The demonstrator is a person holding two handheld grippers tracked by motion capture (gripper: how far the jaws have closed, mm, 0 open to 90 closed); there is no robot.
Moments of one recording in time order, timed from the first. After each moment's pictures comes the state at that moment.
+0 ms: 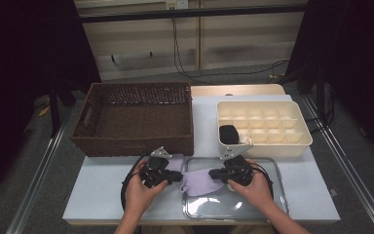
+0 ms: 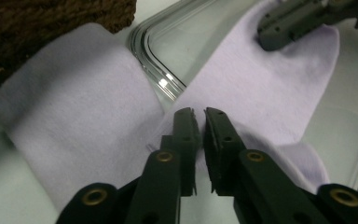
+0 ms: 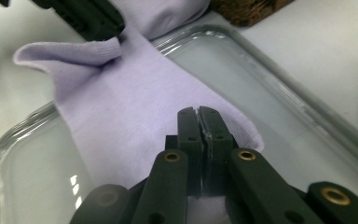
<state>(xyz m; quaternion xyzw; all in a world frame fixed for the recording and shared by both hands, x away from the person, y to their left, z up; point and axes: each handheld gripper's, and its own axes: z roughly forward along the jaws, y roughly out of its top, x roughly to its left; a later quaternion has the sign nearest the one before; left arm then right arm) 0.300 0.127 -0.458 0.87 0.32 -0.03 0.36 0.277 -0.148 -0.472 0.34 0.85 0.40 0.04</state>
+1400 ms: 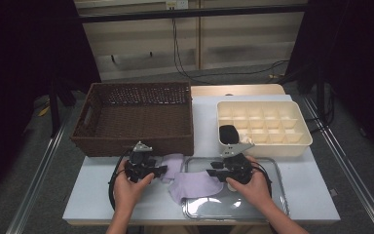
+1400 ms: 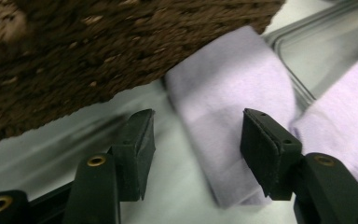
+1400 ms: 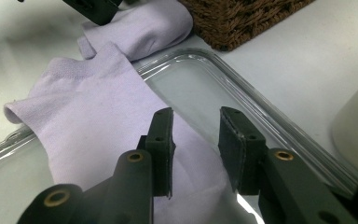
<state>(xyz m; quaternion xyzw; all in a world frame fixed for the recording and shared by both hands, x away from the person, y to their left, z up) 0.319 0.171 -0.469 0.83 0.43 0.06 0.35 0.282 -0.147 -0.470 0.34 0.84 0.41 0.08</state>
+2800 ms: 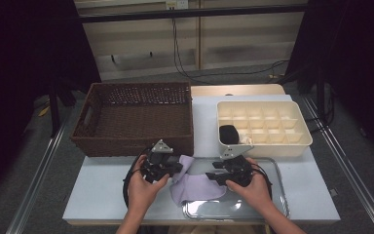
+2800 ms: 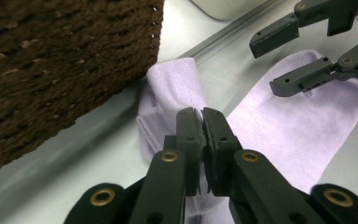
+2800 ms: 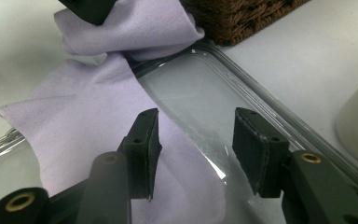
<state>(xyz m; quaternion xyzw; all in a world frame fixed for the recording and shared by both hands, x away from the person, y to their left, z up) 0.300 0.119 -0.436 0.86 0.34 0.03 0.38 0.278 -0.146 -0.472 0.34 0.84 0.41 0.08</state>
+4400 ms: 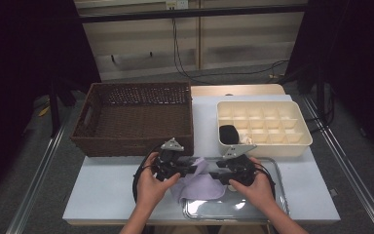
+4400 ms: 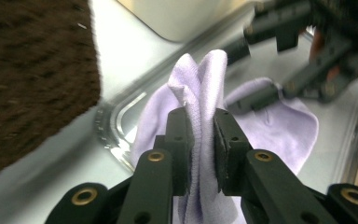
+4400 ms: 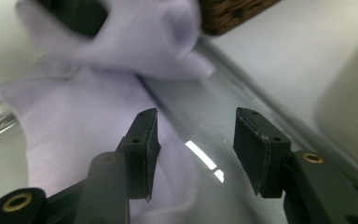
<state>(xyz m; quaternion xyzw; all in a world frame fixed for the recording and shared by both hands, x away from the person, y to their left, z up) 0.304 0.091 -0.437 0.86 0.30 -0.02 0.41 0.280 -0.156 -0.471 0.35 0.84 0.40 0.09</state>
